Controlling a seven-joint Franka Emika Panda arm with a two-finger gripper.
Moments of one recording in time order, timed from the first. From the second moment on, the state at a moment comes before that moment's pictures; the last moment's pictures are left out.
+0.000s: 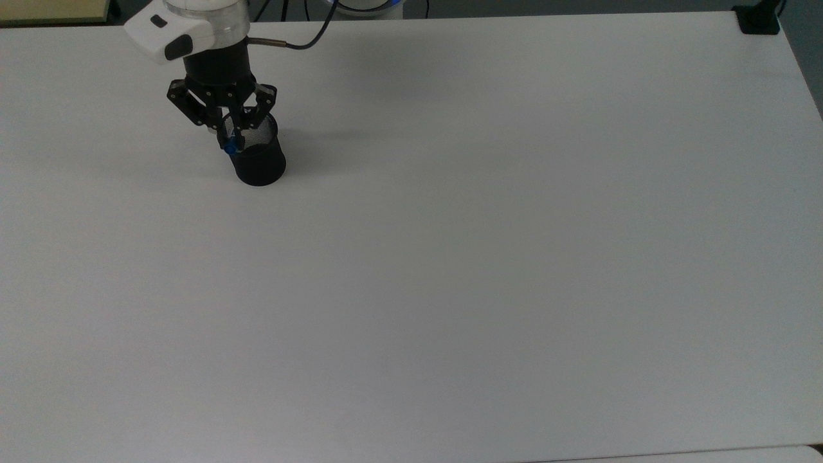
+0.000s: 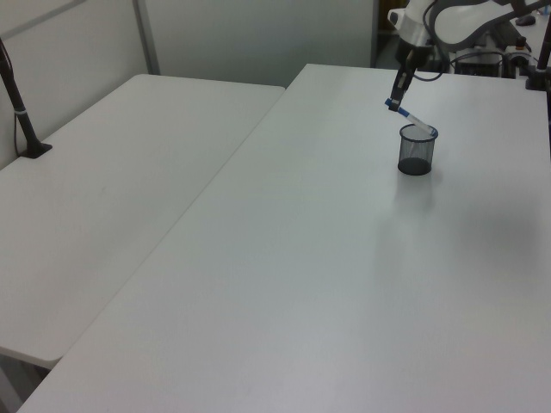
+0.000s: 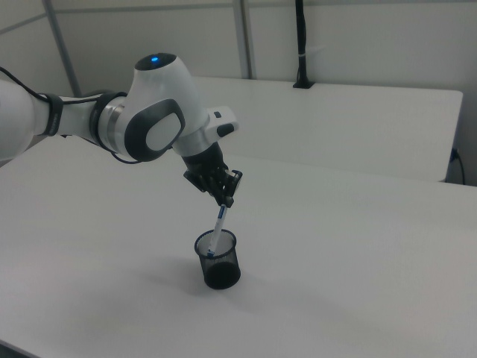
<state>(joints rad) 0.09 0.04 -0.29 -2.02 -0.03 2.33 -0.22</state>
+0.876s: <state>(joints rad) 0.08 0.02 -0.29 -2.06 -0.03 2.32 -0.13</state>
